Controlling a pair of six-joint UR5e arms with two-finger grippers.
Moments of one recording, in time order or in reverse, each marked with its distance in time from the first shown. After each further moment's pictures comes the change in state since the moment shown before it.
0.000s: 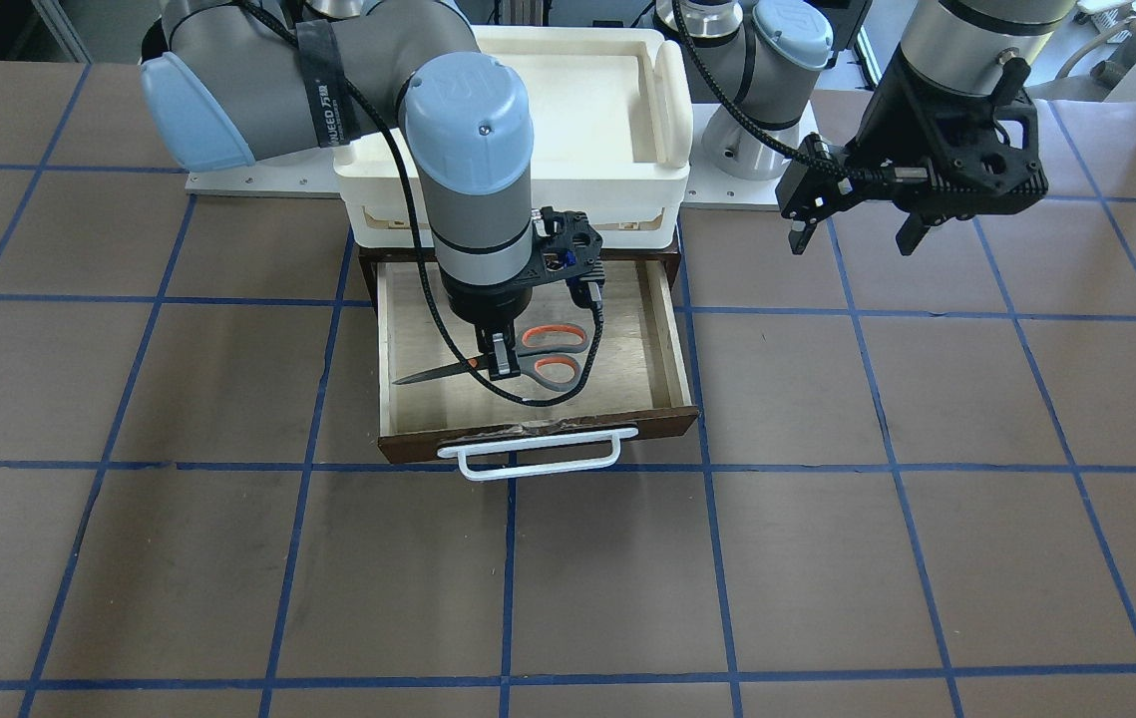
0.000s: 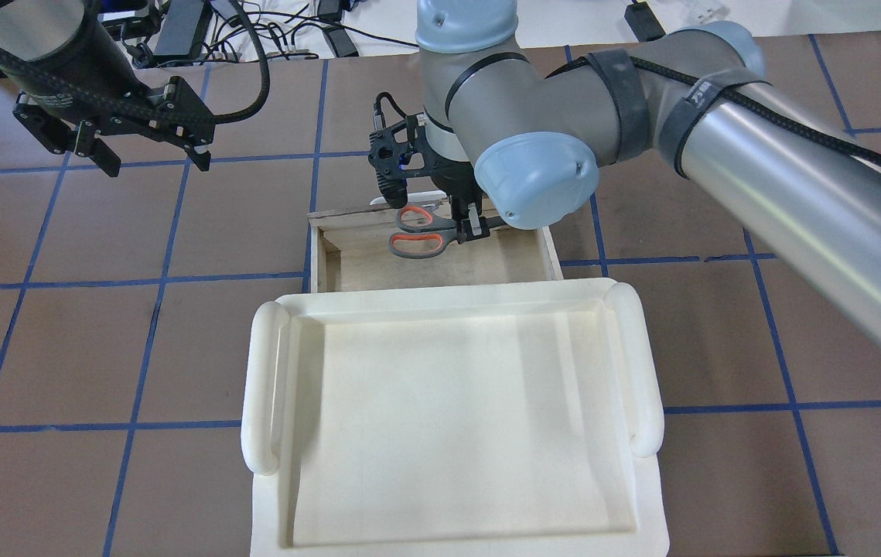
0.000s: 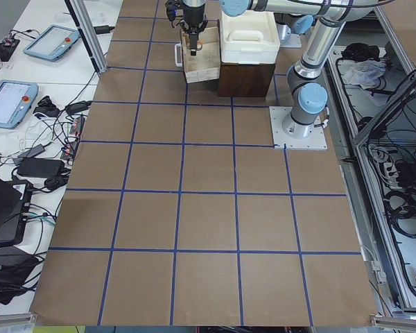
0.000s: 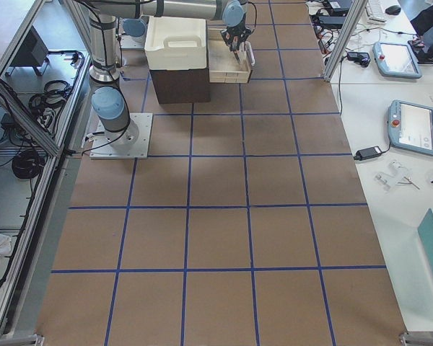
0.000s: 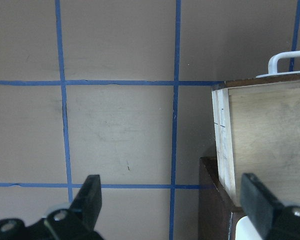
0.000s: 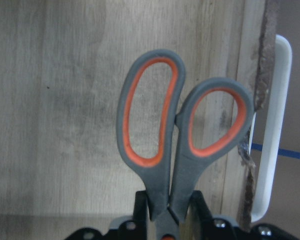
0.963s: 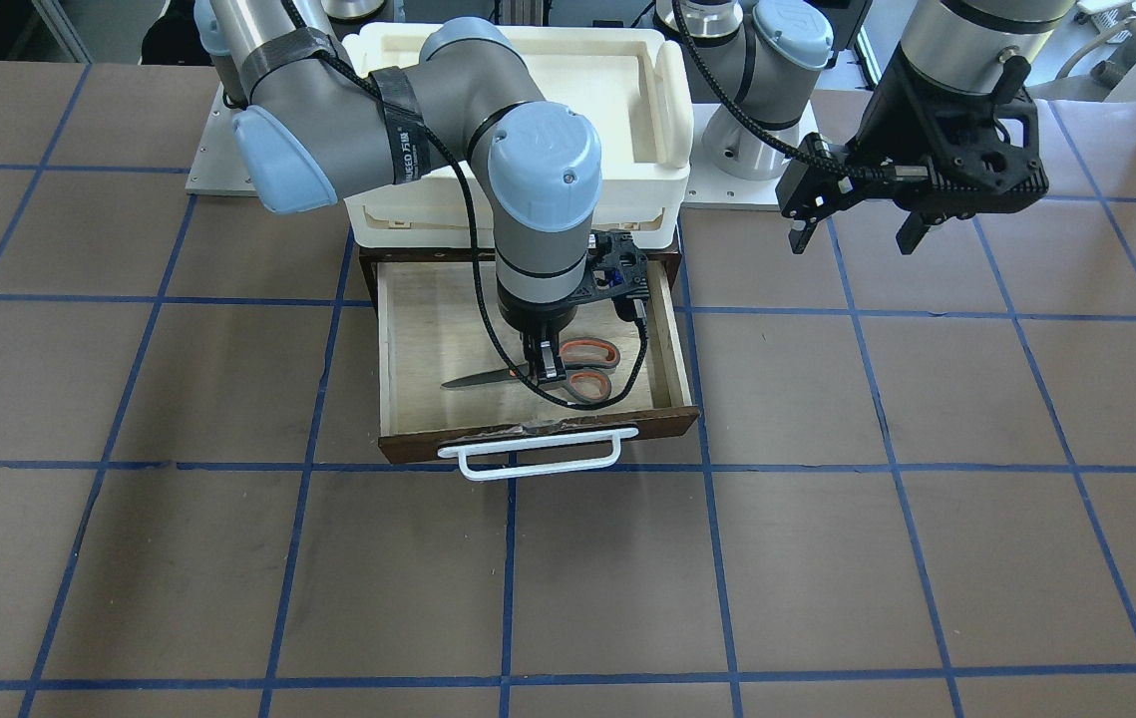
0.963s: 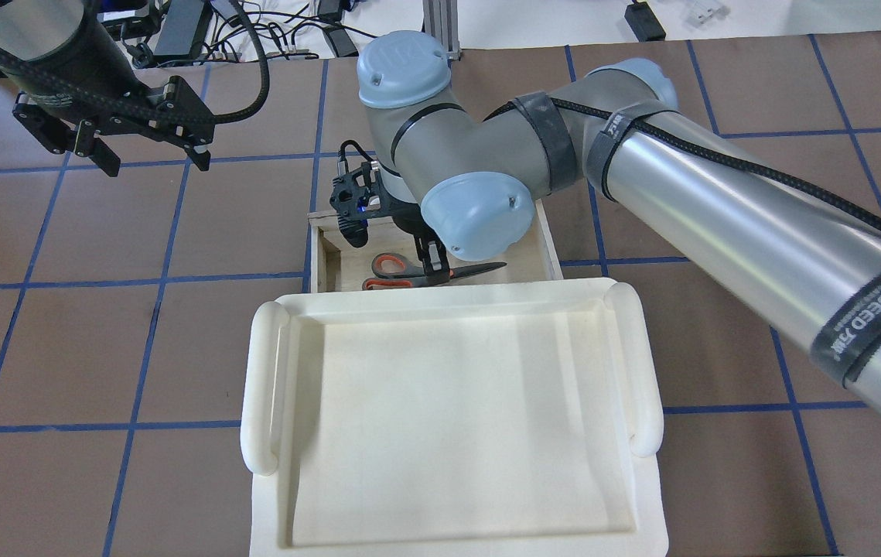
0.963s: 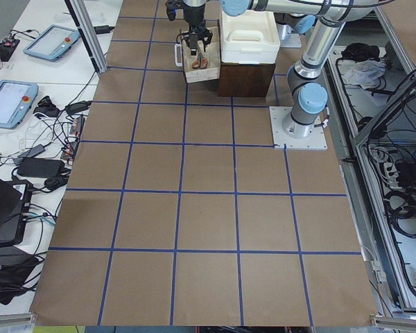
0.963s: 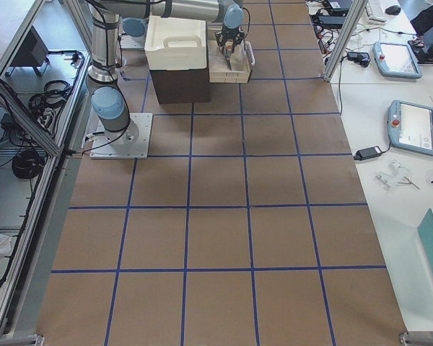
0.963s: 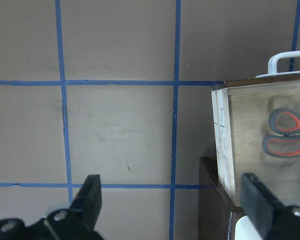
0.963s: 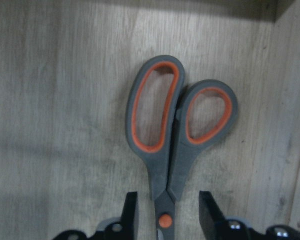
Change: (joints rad) left arm 0.000 0.001 0.000 0.000 0.000 0.000; right arm 0.061 0.061 -0.008 -0.005 -0.004 0.077
